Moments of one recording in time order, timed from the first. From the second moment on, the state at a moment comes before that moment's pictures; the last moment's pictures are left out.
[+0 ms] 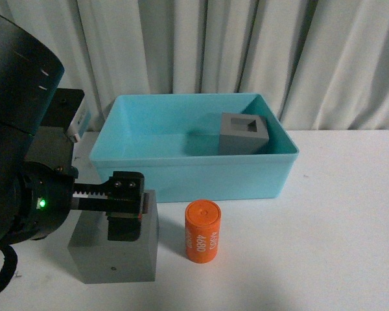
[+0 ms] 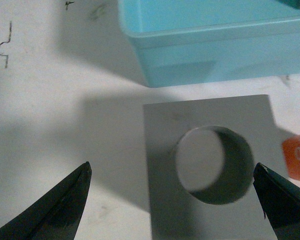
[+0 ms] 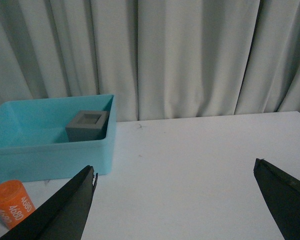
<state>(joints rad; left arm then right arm) -0.43 1.64 0.70 0.14 -0.34 -0.26 0.00 0.00 0.01 0.00 0.00 0.01</state>
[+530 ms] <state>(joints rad) -0.38 1.78 0.74 0.18 -0.31 -0.22 0.00 0.00 0.01 0.00 0.00 0.01</state>
